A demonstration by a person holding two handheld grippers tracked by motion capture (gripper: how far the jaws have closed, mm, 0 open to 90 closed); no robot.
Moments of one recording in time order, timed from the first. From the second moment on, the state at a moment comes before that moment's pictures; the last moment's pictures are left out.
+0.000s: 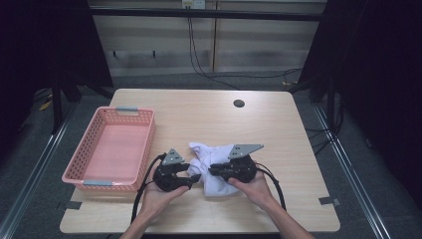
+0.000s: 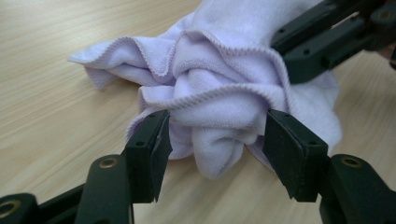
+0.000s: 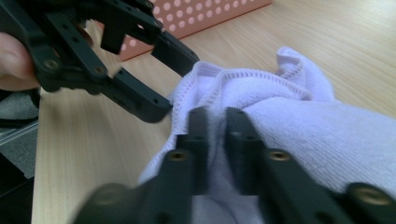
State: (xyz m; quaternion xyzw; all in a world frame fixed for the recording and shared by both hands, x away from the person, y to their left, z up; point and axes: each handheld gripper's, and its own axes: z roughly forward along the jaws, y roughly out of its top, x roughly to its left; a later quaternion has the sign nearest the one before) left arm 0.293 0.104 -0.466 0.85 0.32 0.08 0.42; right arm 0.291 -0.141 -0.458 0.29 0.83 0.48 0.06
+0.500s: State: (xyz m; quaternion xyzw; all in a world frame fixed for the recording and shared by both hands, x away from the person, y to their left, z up) left arm 0.294 0.109 -0.460 0.84 0.30 0.05 0.45; right arm 0.294 -0.191 -0.423 0.34 0.77 0.52 0.12
